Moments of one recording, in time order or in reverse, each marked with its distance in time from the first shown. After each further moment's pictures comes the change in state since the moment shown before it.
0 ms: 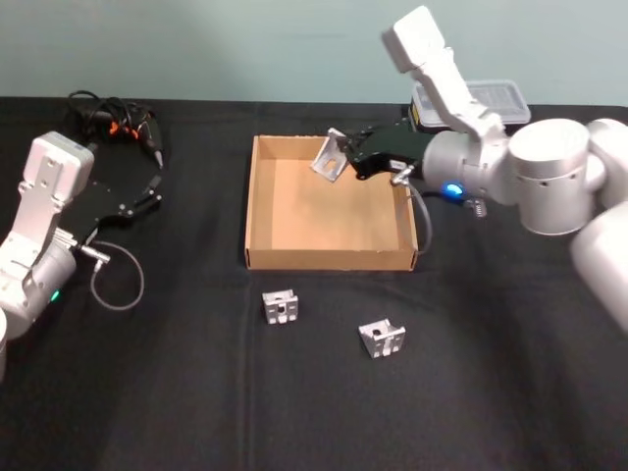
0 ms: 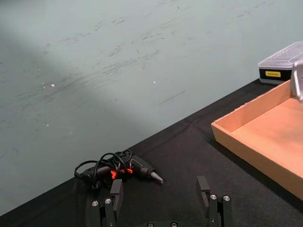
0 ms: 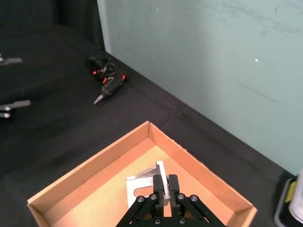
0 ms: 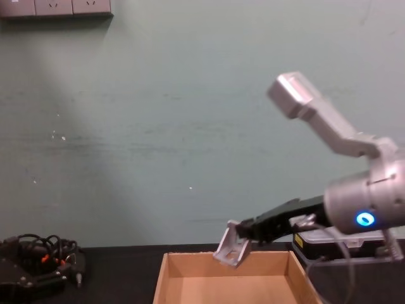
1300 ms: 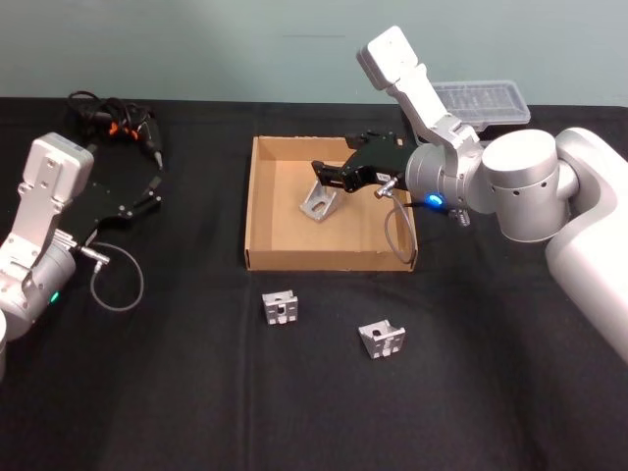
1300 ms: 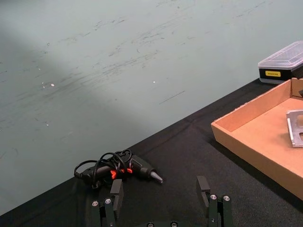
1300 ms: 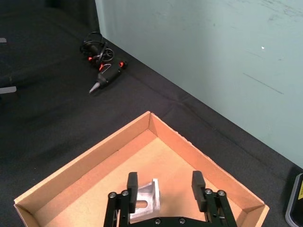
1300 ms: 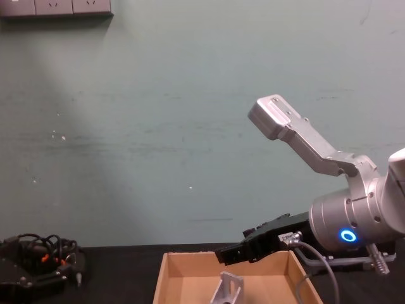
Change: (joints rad) left arm 0.000 0.000 0.000 0.000 0.000 0.000 0.000; right arm 0.017 -0.053 -0.024 0.079 -0.050 -0.002 -0.023
